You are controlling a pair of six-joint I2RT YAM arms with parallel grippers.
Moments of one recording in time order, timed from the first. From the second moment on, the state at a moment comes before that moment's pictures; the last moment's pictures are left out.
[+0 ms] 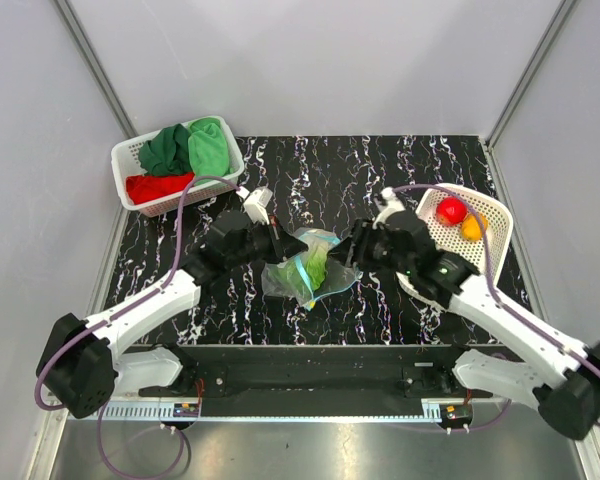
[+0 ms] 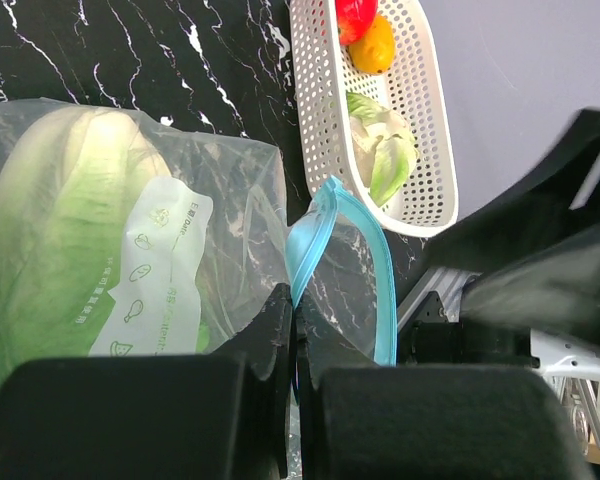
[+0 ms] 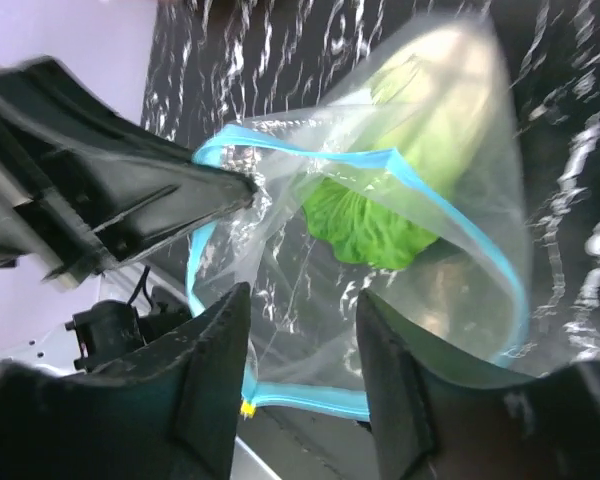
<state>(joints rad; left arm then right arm) -0.64 1.16 0.73 0.11 0.31 -0.74 0.68 0.99 0.88 -0.36 -0.08 0.77</state>
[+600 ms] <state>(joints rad) -0.72 1.22 0.78 0.11 0.30 -0.77 0.71 1.43 0.75 0.05 -0.13 0.92</state>
